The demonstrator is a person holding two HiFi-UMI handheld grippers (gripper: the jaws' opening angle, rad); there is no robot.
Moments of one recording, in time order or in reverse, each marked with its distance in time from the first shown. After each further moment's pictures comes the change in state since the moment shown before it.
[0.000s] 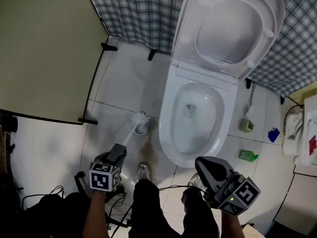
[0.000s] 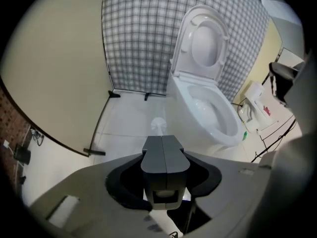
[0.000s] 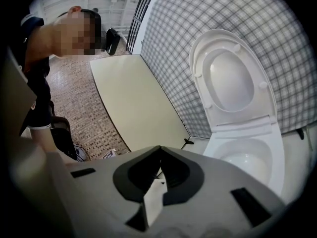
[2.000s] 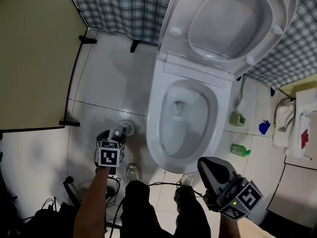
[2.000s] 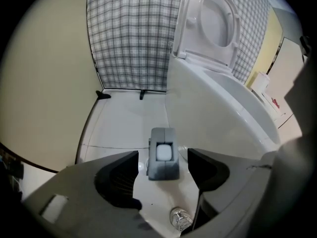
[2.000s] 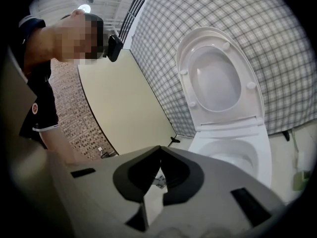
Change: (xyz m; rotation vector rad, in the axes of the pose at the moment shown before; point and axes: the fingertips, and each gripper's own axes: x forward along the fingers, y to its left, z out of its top) left arm 0.164 0.006 0.054 0.083 0.001 0.010; right arm 0.013 -0.052 -0.006 0.012 0.036 -0.147
